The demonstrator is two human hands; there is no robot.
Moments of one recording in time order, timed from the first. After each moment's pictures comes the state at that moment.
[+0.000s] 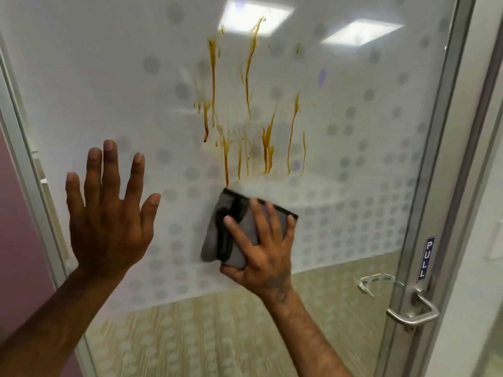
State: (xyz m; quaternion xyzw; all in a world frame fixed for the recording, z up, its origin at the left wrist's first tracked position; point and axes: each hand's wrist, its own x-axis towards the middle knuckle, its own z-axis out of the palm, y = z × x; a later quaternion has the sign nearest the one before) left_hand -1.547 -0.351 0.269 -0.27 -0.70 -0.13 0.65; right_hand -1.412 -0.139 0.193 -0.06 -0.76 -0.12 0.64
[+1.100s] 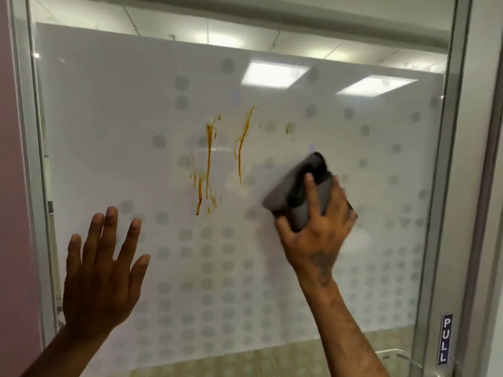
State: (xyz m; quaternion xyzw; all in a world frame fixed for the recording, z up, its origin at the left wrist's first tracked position) left_hand -1.551 -0.351 0.272 -0.28 -0.70 -0.13 0.64; right_hand -1.383 -0.058 0.343 -0.19 -0.66 -0.02 0.72
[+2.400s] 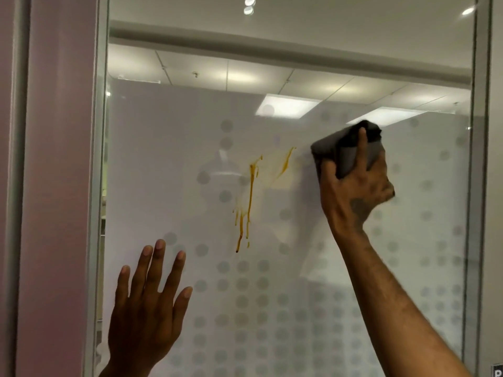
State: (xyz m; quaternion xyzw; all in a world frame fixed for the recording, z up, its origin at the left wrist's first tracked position) left_hand -1.545 -0.355 0.271 -0.27 -0.74 -0.14 0.60; right_hand -1.396 -0.081 0.480 -0.24 -0.60 0.13 0.75
